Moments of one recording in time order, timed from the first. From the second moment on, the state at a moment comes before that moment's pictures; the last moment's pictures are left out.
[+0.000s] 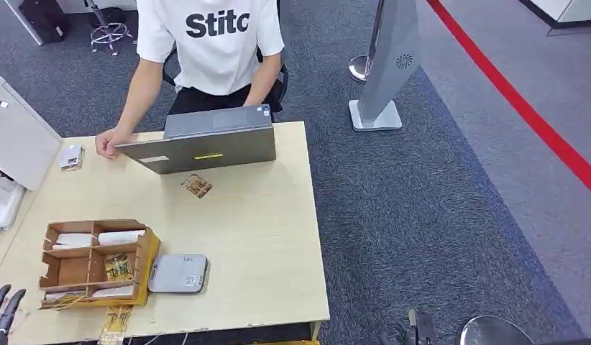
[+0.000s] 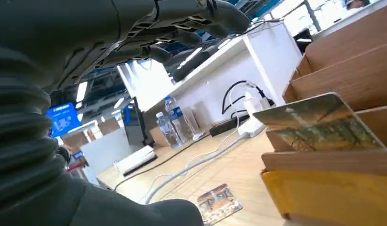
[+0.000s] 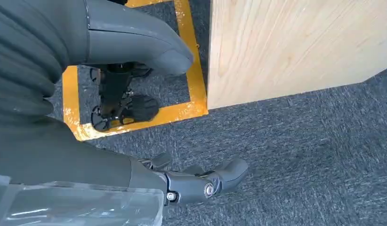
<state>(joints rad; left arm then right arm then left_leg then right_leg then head) 0.44 0.17 0.43 -1.86 -1.30 0.20 -0.25 -0.08 0.12 -0.41 -0.32 0.15 -0.03 -0.39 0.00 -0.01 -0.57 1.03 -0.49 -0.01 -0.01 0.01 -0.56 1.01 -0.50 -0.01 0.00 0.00</state>
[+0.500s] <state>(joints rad) 0.30 0.14 0.40 -1.72 -1.25 0.22 -0.23 -0.09 0.12 -0.41 -0.32 0.16 -0.03 -0.39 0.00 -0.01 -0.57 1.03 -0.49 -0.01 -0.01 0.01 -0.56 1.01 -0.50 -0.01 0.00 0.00</state>
